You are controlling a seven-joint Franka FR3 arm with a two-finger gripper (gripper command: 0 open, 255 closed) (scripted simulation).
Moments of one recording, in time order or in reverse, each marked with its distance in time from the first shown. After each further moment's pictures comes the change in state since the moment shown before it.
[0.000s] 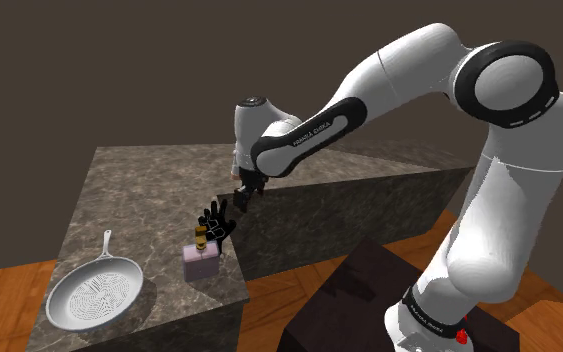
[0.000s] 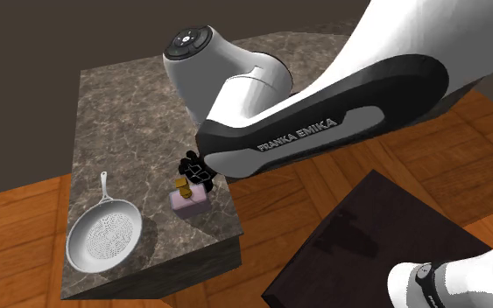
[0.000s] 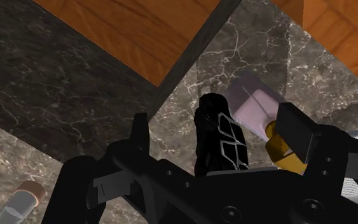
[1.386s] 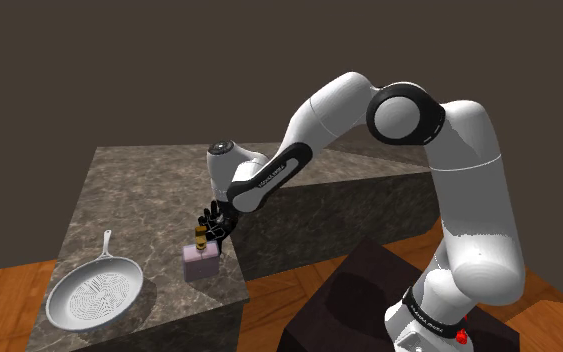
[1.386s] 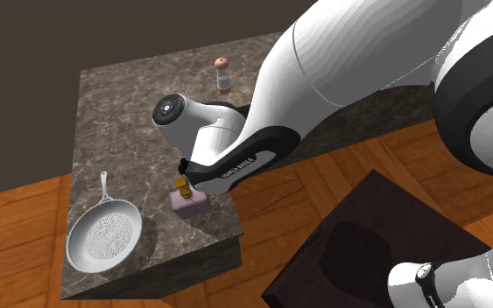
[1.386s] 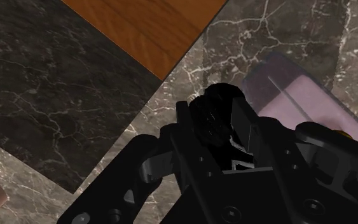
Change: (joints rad) arm 0.092 0.424 -0.081 0.275 -0.200 0.117 0.128
